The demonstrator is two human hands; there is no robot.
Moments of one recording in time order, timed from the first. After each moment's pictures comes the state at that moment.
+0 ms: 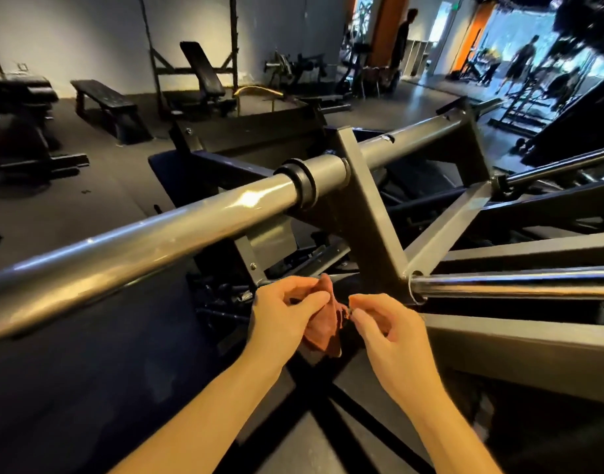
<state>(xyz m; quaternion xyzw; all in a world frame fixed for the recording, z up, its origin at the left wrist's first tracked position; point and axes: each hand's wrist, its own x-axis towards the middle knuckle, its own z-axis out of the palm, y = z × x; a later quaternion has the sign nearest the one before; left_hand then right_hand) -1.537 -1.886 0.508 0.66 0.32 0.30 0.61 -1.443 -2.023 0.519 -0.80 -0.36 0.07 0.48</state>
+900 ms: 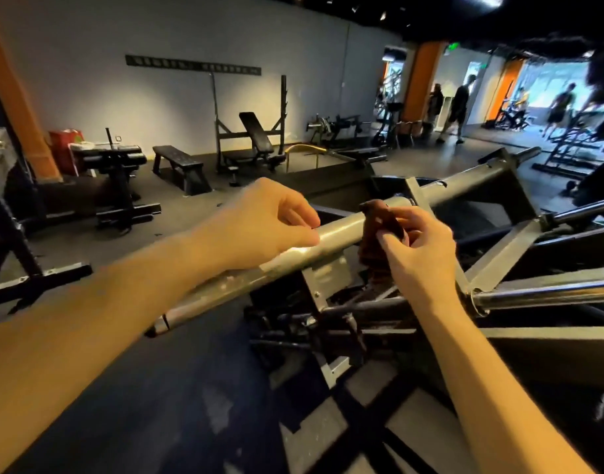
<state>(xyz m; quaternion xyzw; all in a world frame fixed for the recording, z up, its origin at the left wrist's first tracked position) -1.736 -1.825 0.717 0.90 0.22 0.18 0.32 -1.539 -1.953 0.639 -0.69 -0.41 -0.04 0.59</state>
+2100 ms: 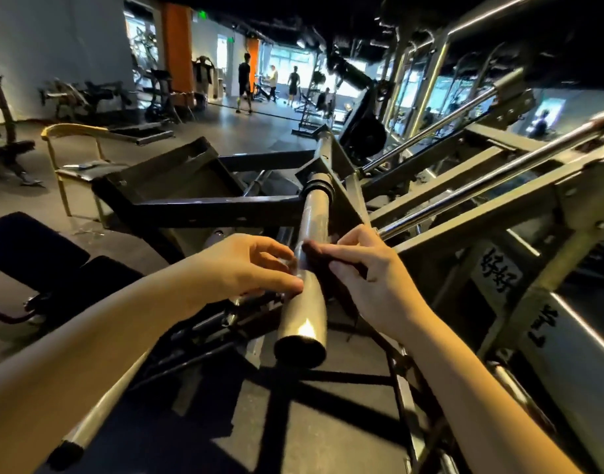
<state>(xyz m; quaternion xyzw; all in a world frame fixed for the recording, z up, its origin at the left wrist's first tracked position) -1.757 -1.642 0.650 0.84 -0.06 -0.12 0.53 -1.740 -1.873 0.642 -0.87 -0.32 -0.14 0.36</state>
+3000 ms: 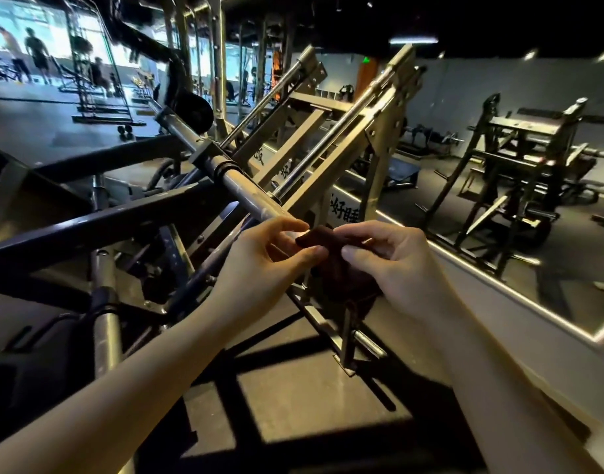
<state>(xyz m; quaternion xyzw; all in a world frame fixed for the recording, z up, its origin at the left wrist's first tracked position) -1.837 -1.590 0.644 0.72 -0.37 -0.03 0.59 -1.948 -1.763 0.670 -0.83 0.02 -0.24 0.50</state>
